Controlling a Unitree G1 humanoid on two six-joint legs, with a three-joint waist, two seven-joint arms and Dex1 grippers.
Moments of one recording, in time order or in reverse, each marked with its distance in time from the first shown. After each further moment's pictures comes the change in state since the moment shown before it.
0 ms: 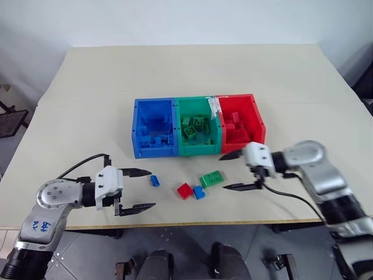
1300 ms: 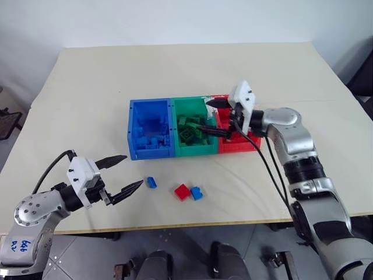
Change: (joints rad) left arm 0.132 -0.085 0.198 -0.157 -0.098 0.160 0.278; right arm -0.255 0.193 -0.192 0.246 0.080 0.070 -0.222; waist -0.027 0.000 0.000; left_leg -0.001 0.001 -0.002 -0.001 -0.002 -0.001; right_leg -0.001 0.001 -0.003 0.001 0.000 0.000
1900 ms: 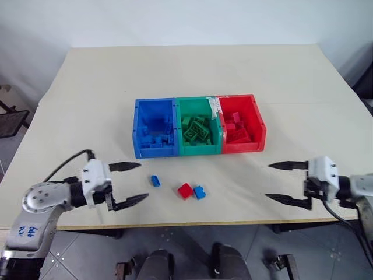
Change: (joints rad) left arm -0.112 0.085 -0.154 0.088 0.025 -0.076 -0.259; right arm 0.799 -0.441 -0.339 -0.305 0.119 -0.237 0.256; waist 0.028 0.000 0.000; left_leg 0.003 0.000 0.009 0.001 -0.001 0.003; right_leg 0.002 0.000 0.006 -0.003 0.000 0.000
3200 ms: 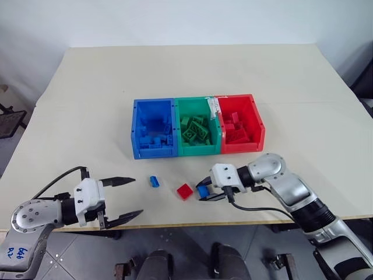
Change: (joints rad) left arm 0.191 -0.019 0.117 -0.050 -0.008 -0.069 0.103; right arm -0.492 0.307 0.635 -0.087 -0.215 0.266 -0.083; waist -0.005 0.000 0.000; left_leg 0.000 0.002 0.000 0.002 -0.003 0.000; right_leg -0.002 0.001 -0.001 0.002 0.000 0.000
